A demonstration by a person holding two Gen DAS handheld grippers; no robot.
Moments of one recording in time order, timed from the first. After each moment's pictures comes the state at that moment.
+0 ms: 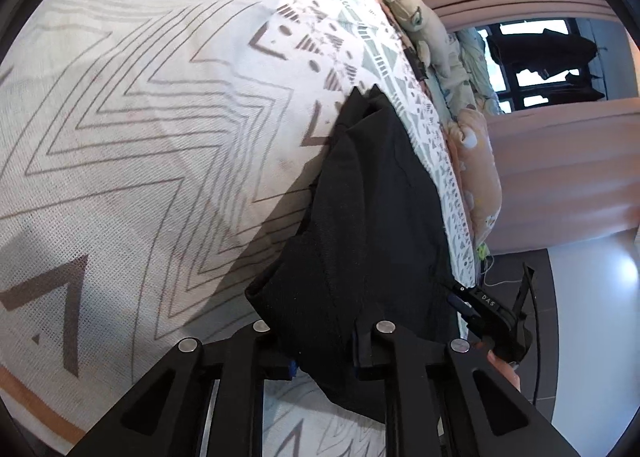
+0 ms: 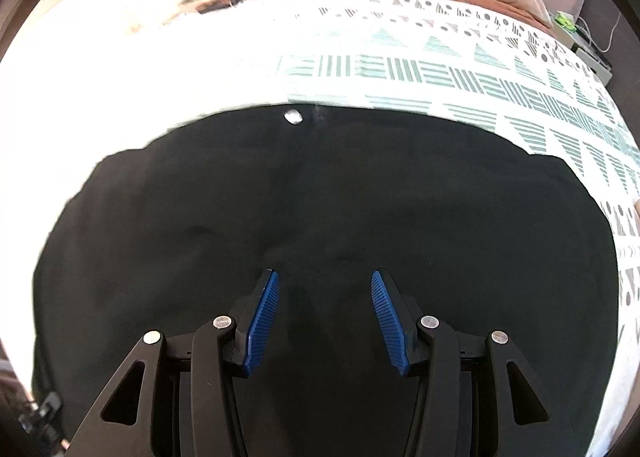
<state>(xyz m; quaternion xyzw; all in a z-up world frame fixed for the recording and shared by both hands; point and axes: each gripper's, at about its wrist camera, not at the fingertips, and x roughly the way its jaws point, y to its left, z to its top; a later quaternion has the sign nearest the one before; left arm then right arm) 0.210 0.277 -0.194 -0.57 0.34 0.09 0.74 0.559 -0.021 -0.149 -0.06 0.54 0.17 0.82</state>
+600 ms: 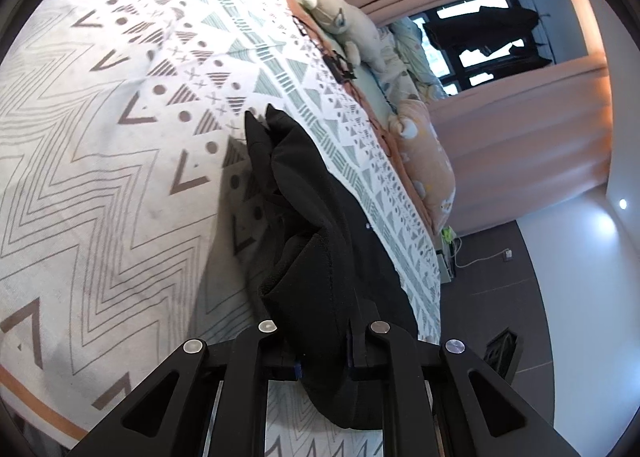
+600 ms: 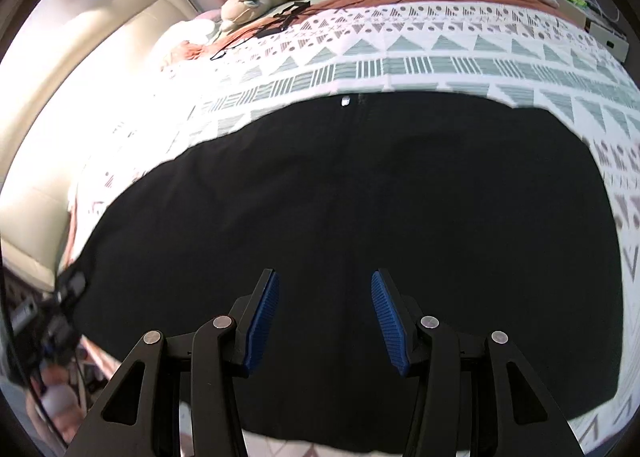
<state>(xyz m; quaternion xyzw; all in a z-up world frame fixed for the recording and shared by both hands) 0.248 0.263 -0.115 -0.52 0.30 0.03 0.80 0.459 -0.069 -0.119 0.02 0.54 0.26 0.80</state>
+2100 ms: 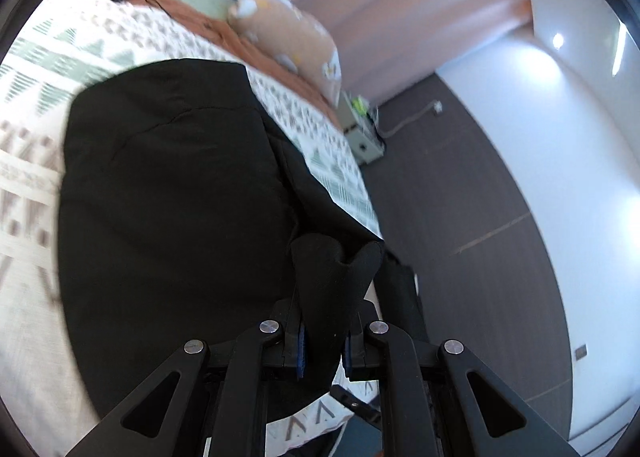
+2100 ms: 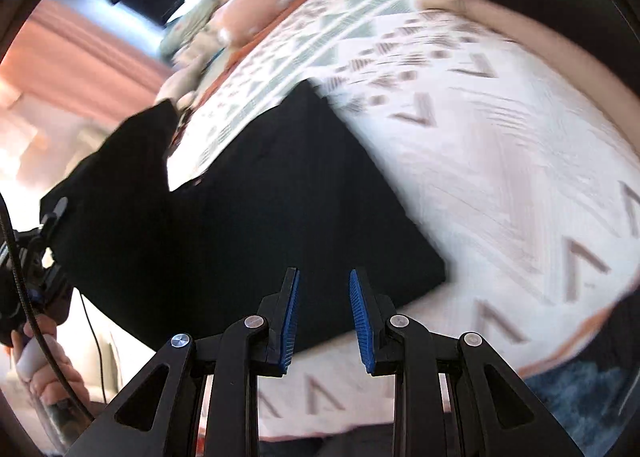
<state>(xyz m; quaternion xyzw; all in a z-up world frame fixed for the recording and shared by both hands) 0.428 -0.002 -0.052 -0.37 0.39 -0.21 0.81 0.374 -0.366 -0.149 0.28 0.50 0.11 0.81</state>
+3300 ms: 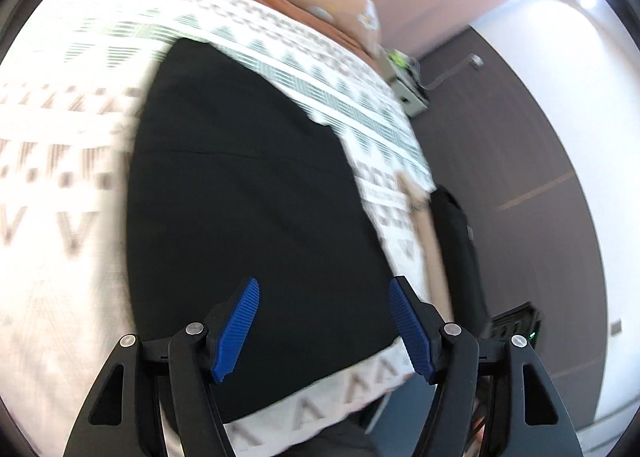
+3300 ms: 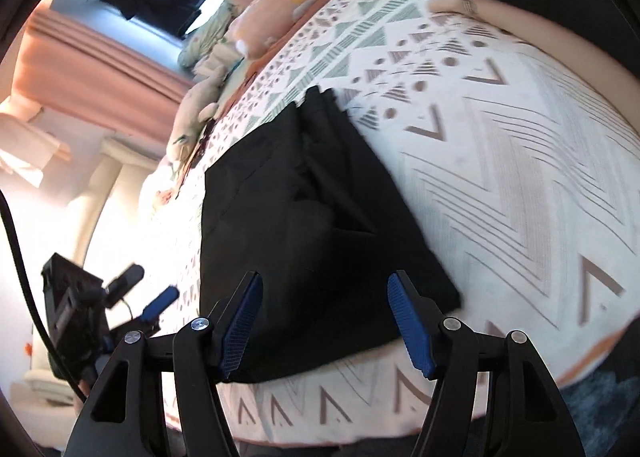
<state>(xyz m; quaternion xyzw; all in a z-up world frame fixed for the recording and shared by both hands) 0.387 0.009 -0.104 -0.32 0.47 -0.16 0.81 0.411 -0.352 -0.146 0.30 0.48 0.17 0.81</state>
